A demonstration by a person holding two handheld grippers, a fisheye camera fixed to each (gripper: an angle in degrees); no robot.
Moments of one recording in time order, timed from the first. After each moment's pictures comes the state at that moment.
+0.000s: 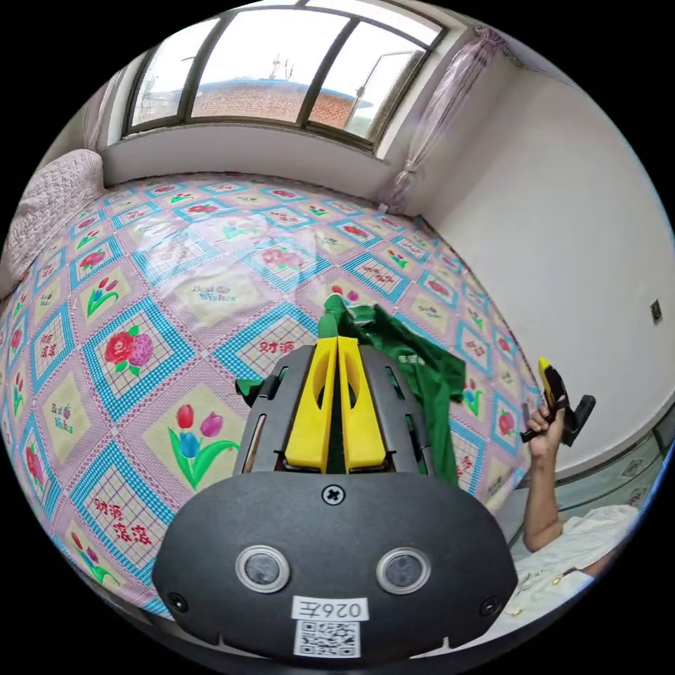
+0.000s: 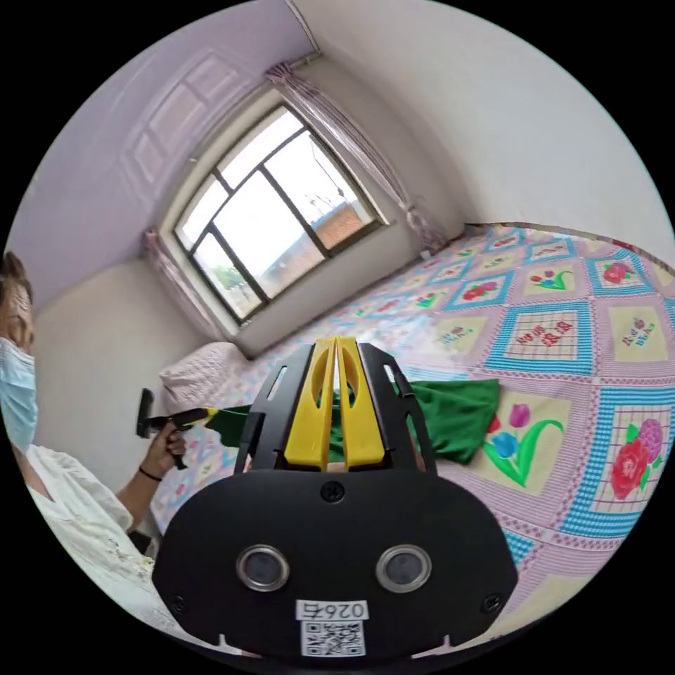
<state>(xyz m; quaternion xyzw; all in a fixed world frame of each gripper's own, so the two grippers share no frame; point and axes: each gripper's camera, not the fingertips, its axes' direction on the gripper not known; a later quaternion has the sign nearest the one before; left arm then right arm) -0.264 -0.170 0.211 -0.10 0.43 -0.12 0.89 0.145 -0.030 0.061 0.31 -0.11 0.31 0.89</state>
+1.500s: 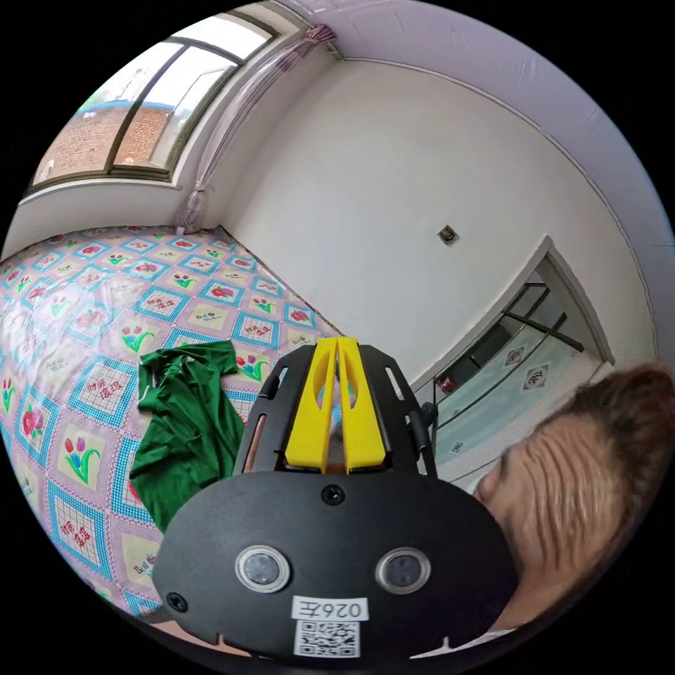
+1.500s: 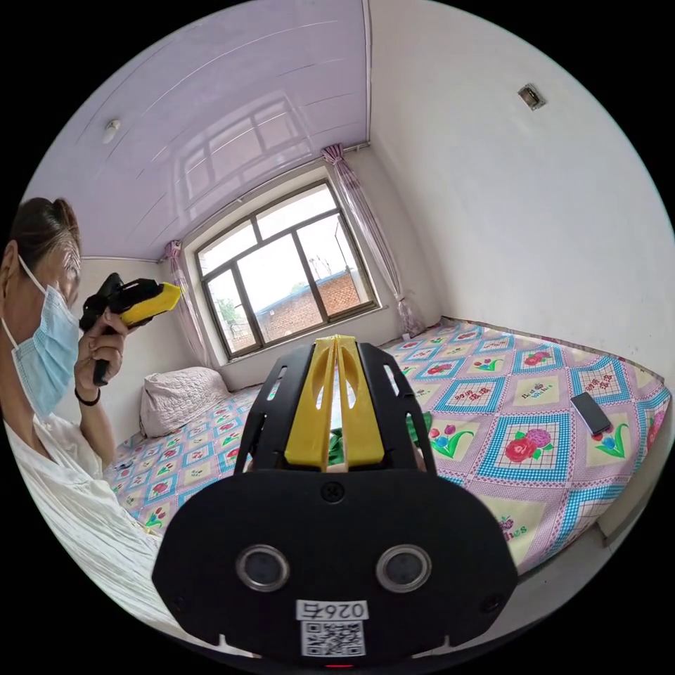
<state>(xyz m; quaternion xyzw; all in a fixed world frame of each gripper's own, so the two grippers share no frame) -0.359 -0.142 -0.115 -0.02 0.66 0.03 0.75 -0.088 0.140 -0.253 0.40 0.06 0.26 0.88</state>
